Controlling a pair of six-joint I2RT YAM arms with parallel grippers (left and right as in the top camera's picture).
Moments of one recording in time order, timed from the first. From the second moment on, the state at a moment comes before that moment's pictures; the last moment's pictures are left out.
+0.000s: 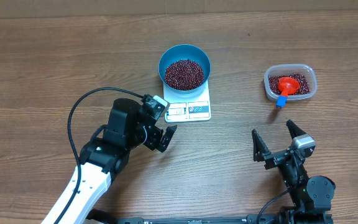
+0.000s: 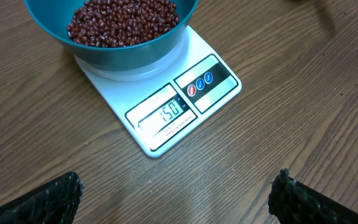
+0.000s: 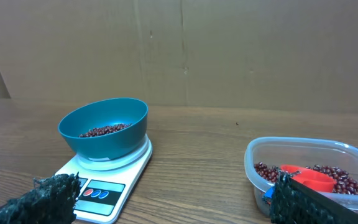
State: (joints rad) left arm -0.38 1.14 0.71 -0.34 0.24 0.13; right arm -0.01 0.01 0.02 -0.01 -0.30 0.07
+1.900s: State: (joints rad) left arm 0.02 0.29 0.27 0.14 0.24 0.24; right arm -0.01 0.01 0.02 -0.01 -0.30 0.07
